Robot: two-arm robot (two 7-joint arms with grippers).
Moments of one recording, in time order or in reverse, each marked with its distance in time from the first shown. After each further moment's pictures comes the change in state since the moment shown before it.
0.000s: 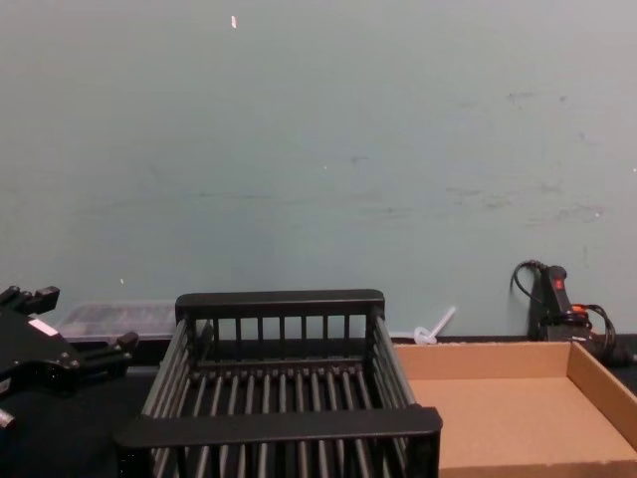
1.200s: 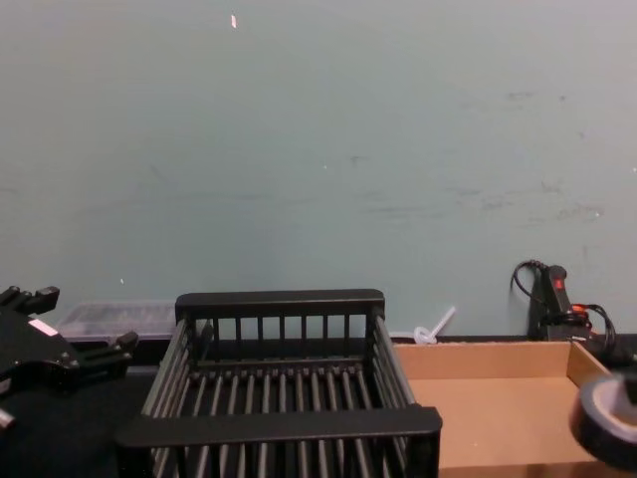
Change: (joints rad) left arm 0.000 0.000 0.000 0.000 0.000 0.000 0.000; right arm 0.143 -0.030 0.049 0.011 0.027 -0.061 0.009
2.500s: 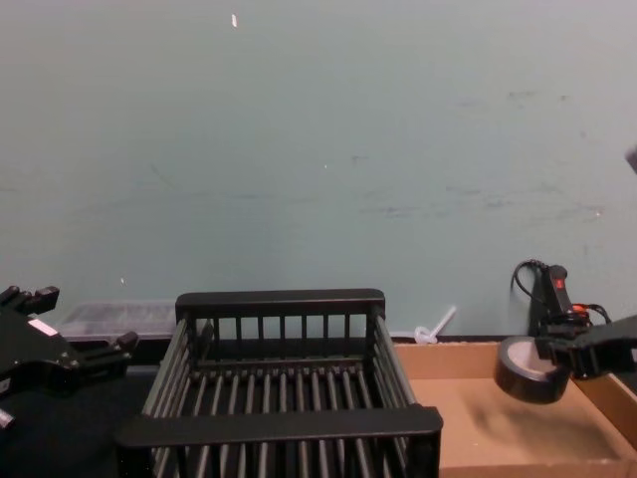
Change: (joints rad) left arm 0.000 0.000 0.000 0.000 0.000 0.000 0.000; right arm 0.433 -0.261 -0.135 0.526 -0.081 0.022 -0.055
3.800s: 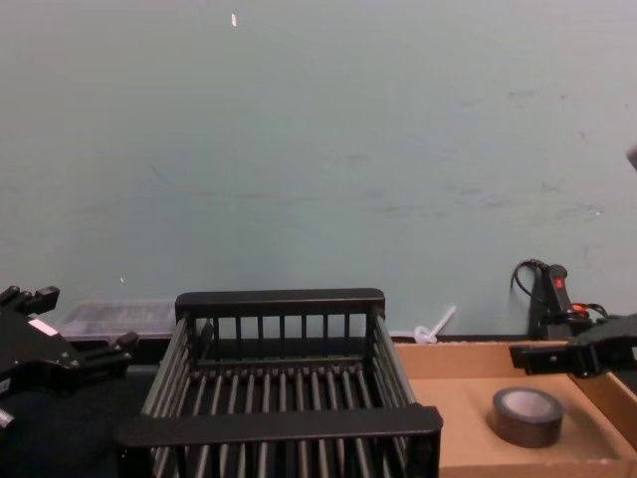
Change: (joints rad) left arm 0.000 0.000 0.000 0.000 0.000 0.000 0.000; right arm -0.001 0.002 0.000 -0.003 0.001 -0.001 0.001
